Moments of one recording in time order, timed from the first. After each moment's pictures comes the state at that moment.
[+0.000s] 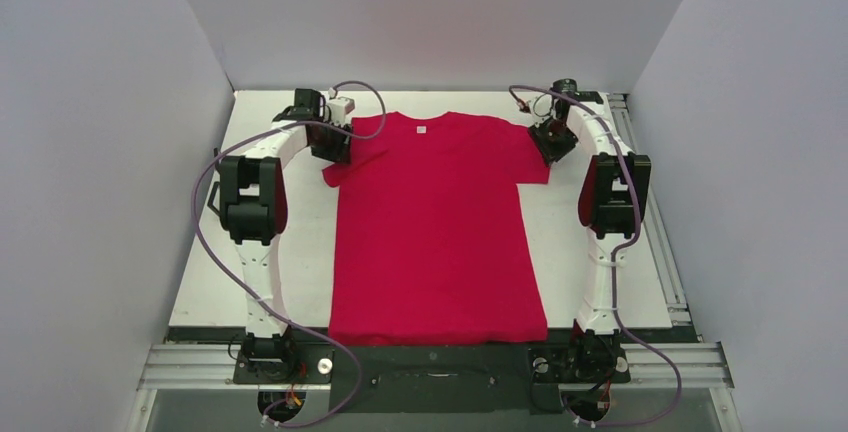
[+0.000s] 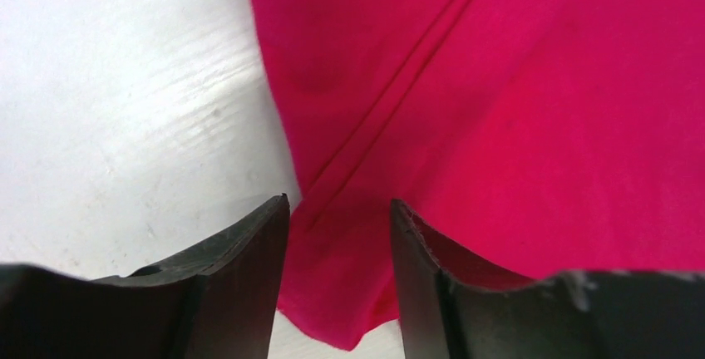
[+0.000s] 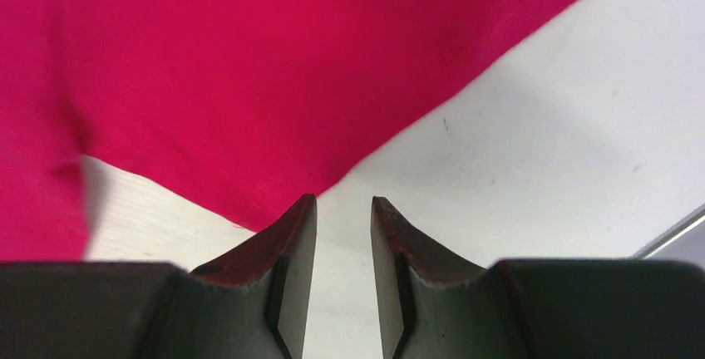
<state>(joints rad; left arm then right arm) -0.08 2.23 1.74 -0.54 0.27 0.21 0.02 2.32 2.02 -1.01 -0.03 -0.58</state>
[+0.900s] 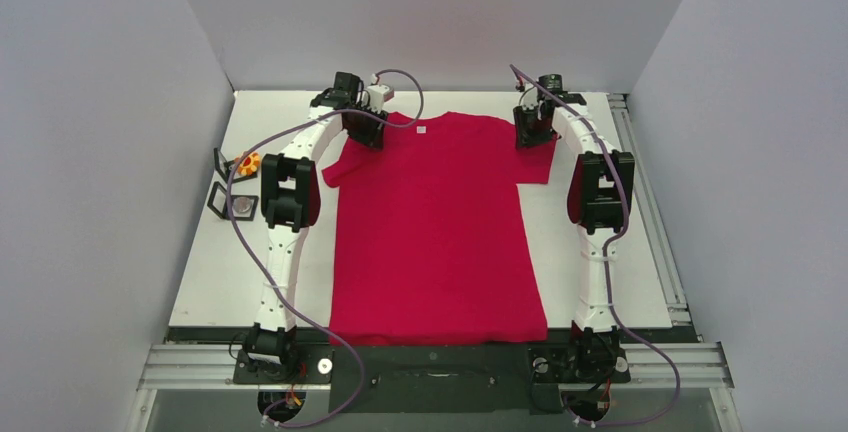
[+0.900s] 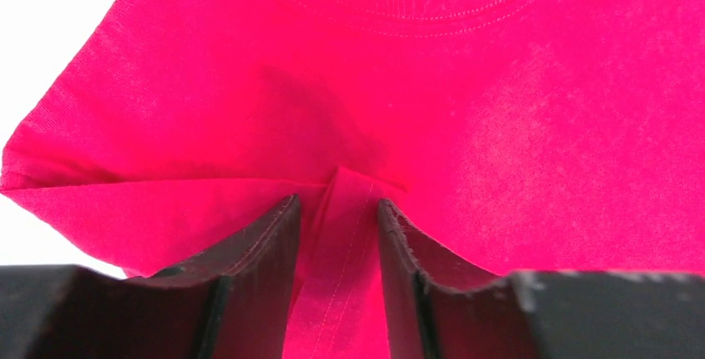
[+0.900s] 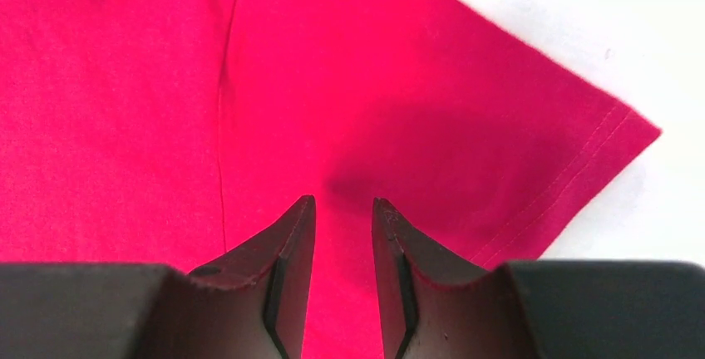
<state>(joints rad) -0.21 2.57 2.32 -0.73 0.36 0.25 0.07 2.40 2.11 -0.75 -0.19 -0.14</state>
